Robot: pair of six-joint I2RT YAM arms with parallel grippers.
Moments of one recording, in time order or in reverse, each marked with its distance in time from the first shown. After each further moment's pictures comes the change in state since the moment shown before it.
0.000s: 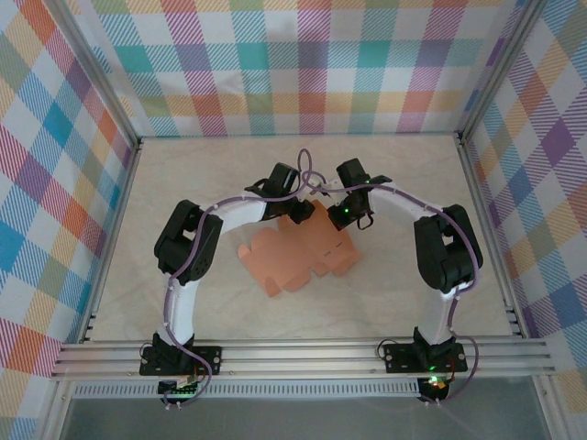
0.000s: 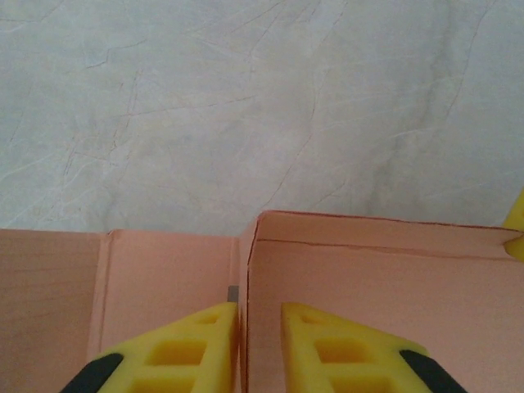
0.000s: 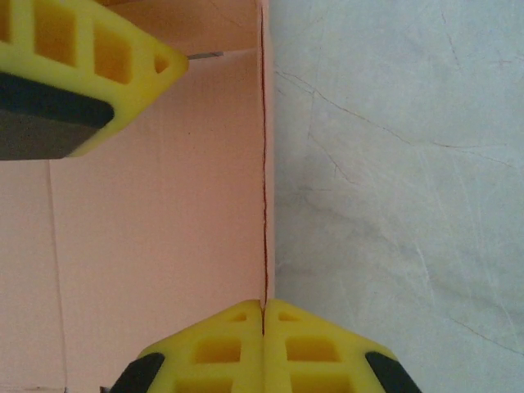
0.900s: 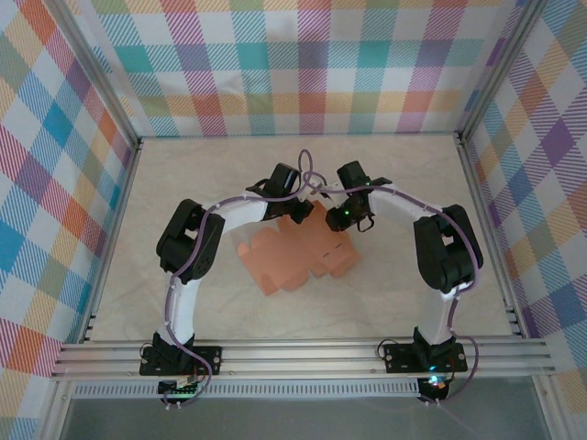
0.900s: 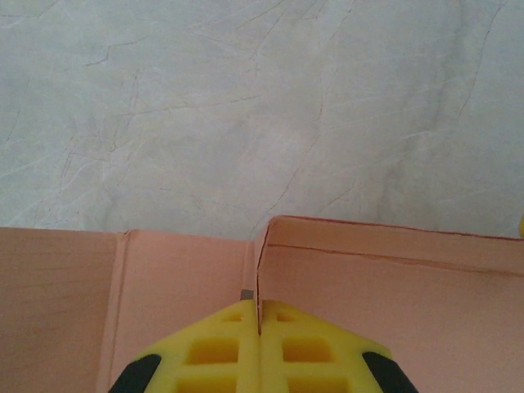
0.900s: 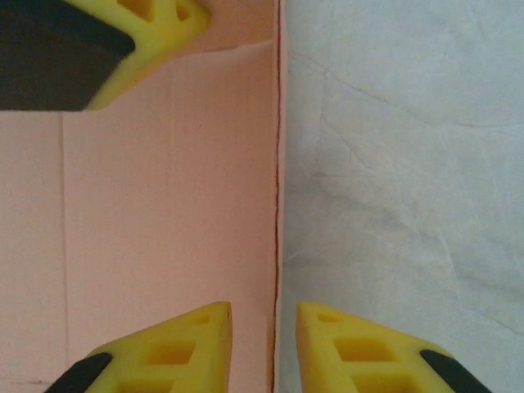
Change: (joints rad) left arm 0.000 0.018 0.010 0.008 -0.004 -0.005; right arm -0.007 -0.005 -0.037 0.014 -0.024 0.027
